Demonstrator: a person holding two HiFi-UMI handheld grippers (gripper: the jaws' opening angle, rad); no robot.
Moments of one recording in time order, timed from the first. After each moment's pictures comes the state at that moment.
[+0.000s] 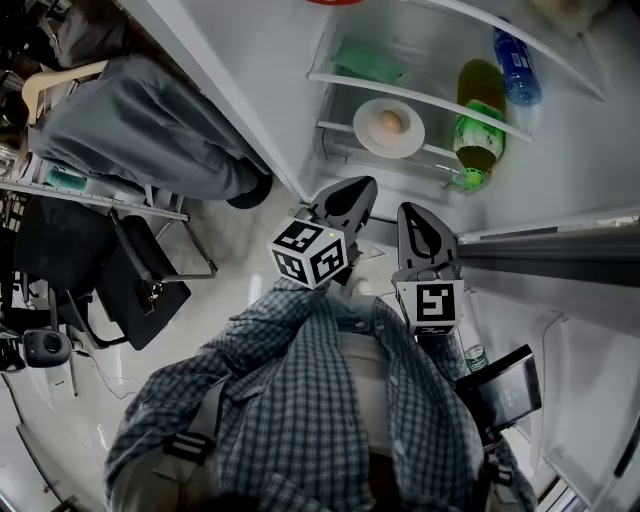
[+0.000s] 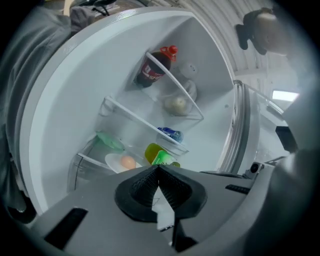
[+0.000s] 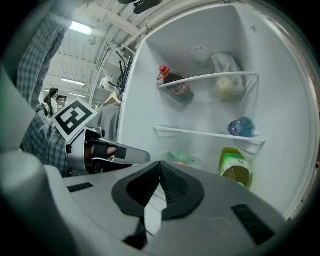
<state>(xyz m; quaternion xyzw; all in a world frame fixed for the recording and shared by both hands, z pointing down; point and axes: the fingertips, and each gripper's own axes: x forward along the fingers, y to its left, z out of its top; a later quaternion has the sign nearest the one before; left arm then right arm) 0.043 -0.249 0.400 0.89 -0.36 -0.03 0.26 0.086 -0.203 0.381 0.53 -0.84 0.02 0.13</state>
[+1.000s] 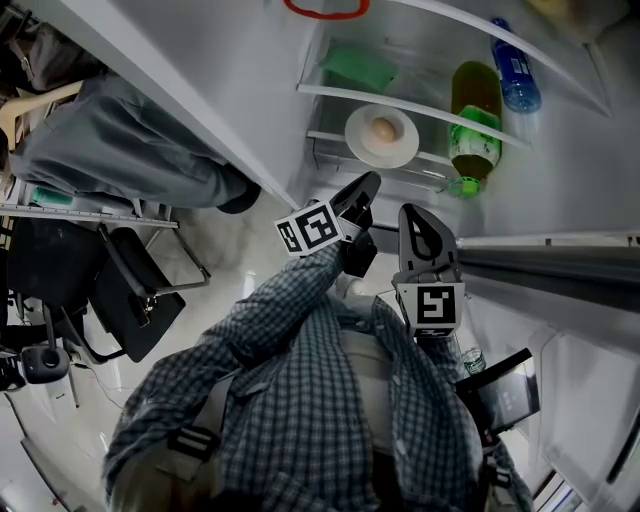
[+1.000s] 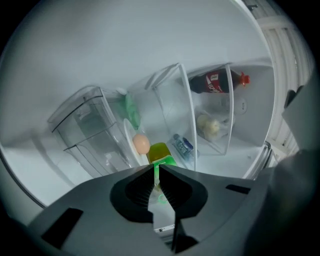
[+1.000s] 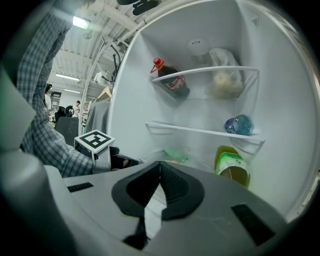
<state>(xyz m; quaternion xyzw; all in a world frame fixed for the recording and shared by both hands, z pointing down) 0.062 -0.303 0.461 0.77 -0.30 -0.18 0.53 0.095 -0.230 0.384 0.56 -0.82 0.02 0.14</state>
